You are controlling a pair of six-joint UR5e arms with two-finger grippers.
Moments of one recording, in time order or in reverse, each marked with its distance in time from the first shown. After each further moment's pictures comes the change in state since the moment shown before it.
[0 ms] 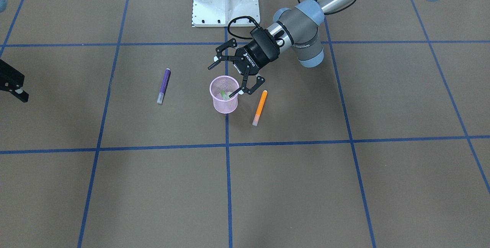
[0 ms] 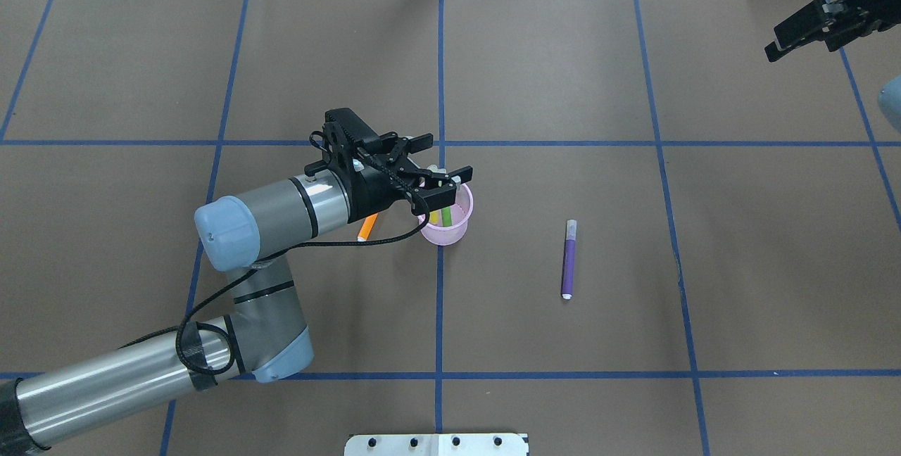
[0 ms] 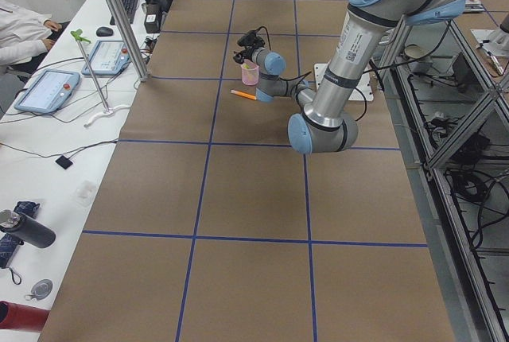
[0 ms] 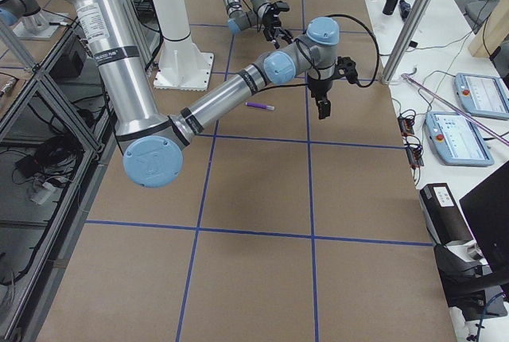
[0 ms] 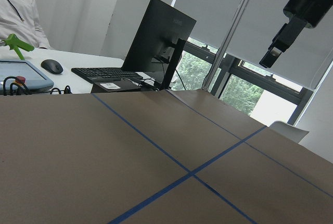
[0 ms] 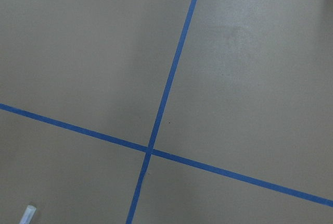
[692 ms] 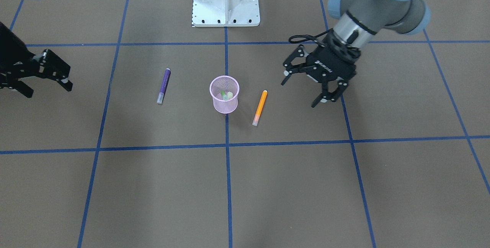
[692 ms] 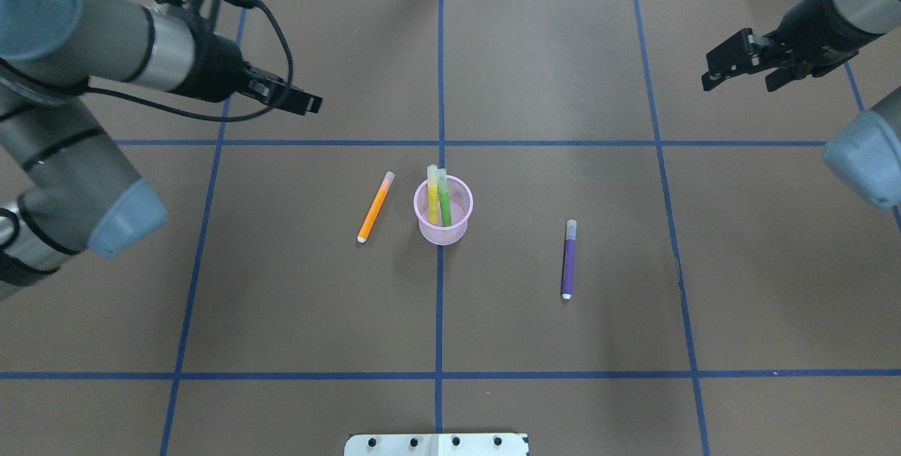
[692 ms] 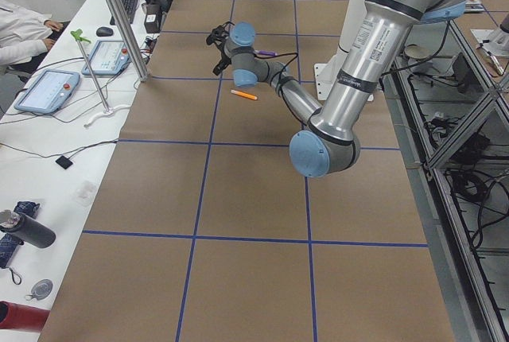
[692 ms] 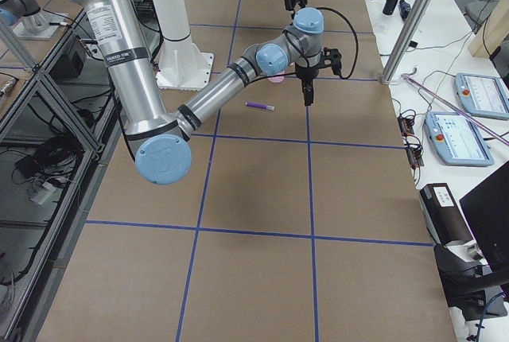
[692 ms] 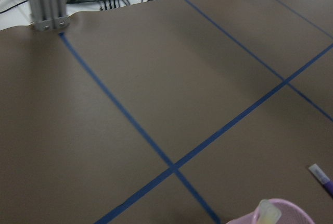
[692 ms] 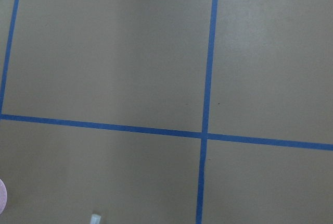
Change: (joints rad) left arm -0.444 0.190 -0.455 0.958 -0.637 0.071; right arm -0.182 0.003 0.094 0.045 -0.092 0.388
